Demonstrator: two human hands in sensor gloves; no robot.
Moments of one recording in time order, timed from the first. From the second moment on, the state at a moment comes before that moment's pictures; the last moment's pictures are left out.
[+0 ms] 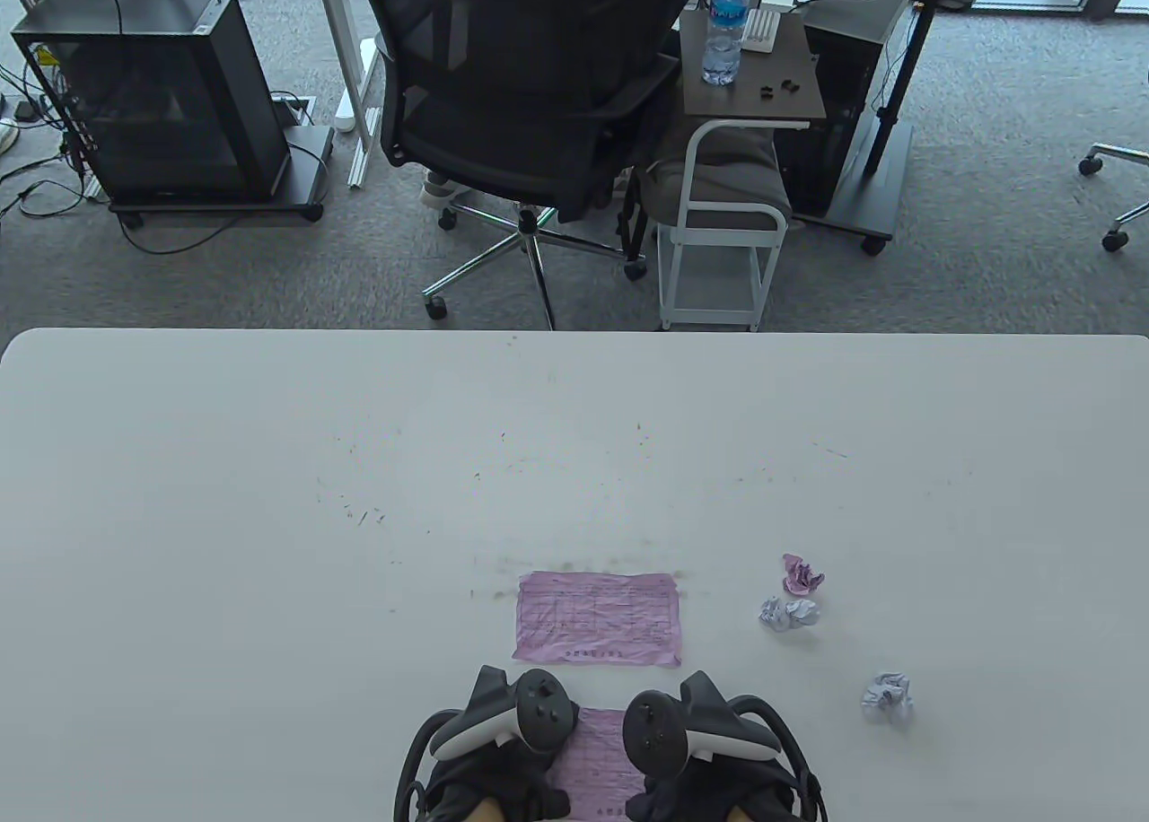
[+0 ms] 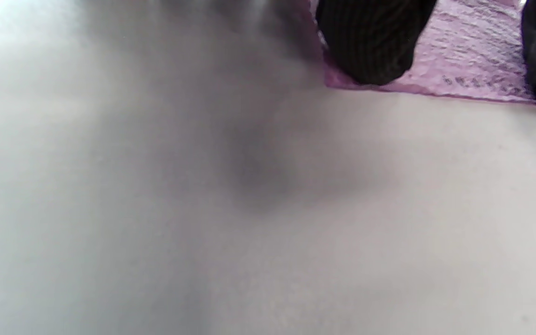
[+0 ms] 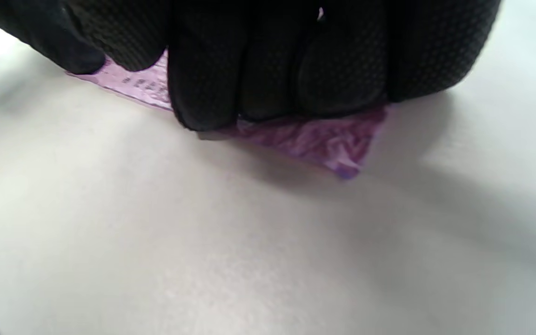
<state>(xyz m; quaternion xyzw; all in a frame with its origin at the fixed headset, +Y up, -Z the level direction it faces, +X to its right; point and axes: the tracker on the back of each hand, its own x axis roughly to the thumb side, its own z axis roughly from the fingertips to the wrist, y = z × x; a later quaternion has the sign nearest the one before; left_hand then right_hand) -0.103 -0.788 -0.215 -0.42 -0.16 0.08 0.89 0.087 -0.772 -0.207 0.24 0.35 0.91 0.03</state>
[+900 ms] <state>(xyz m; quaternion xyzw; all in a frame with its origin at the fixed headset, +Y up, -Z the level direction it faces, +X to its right) -0.103 -0.789 -0.216 -0.42 -0.16 0.09 0.89 0.076 -0.775 -0.203 0.29 0.26 0.92 0.03</state>
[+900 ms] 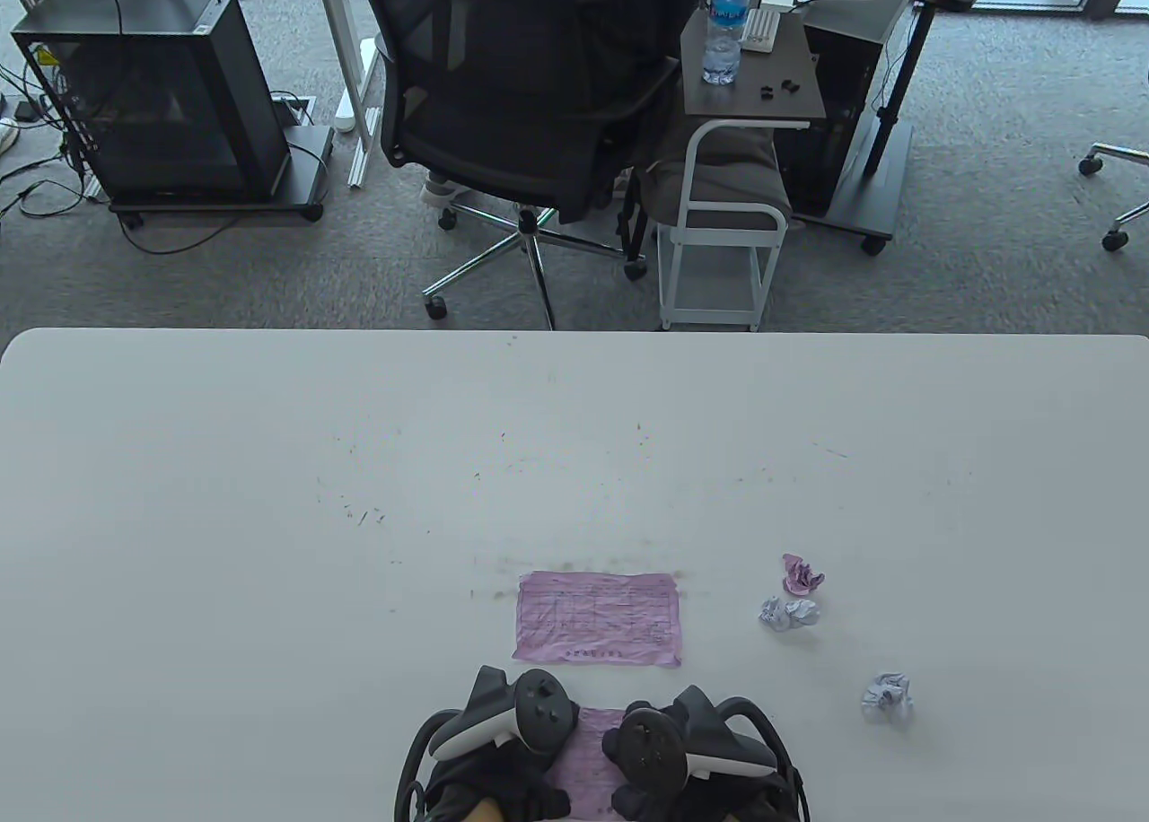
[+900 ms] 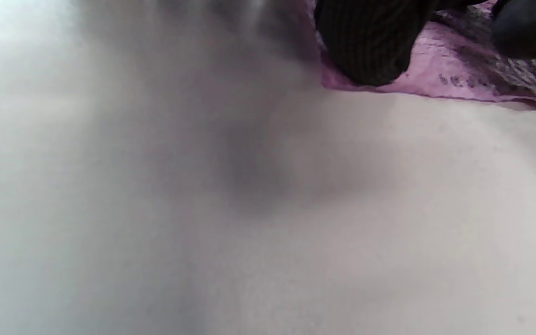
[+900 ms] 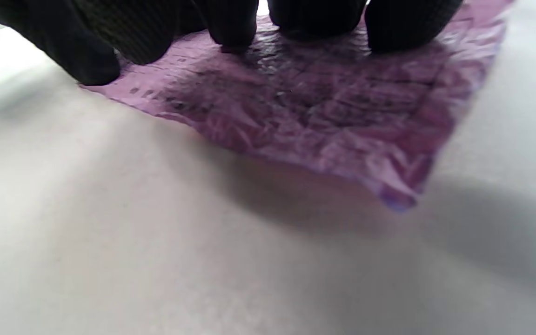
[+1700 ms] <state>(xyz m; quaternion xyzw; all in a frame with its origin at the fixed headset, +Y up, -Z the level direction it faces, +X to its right) -0.103 -0.790 -0.216 -0.42 -0.17 0.09 0.89 0.116 -0.775 -0.220 0.14 0.19 0.97 0.02</state>
